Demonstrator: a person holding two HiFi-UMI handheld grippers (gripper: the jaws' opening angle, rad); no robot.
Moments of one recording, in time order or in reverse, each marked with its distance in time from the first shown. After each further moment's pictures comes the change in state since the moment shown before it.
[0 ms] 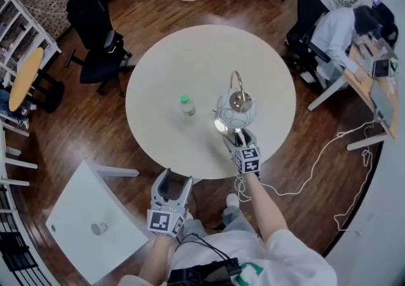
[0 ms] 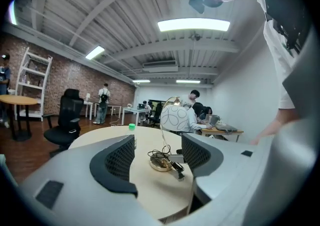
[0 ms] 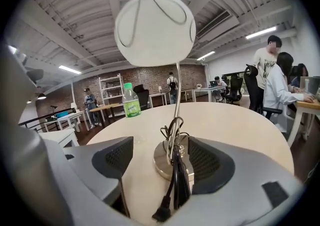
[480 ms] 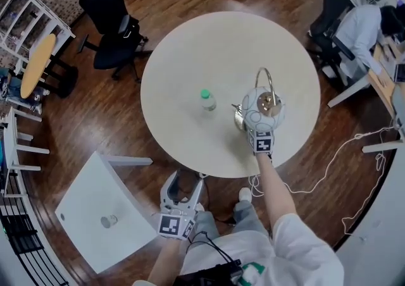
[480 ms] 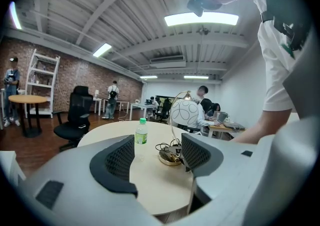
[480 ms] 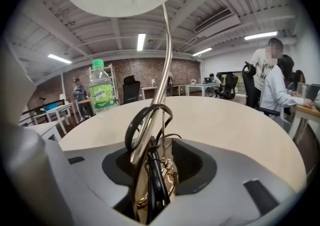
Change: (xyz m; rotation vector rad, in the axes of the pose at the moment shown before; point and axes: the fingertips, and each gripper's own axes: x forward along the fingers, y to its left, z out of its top) left arm -0.008 0.024 -0.014 -0.013 0.060 0.087; right arm 0.085 -0.044 -0.008 -0.027 0.076 -0.100
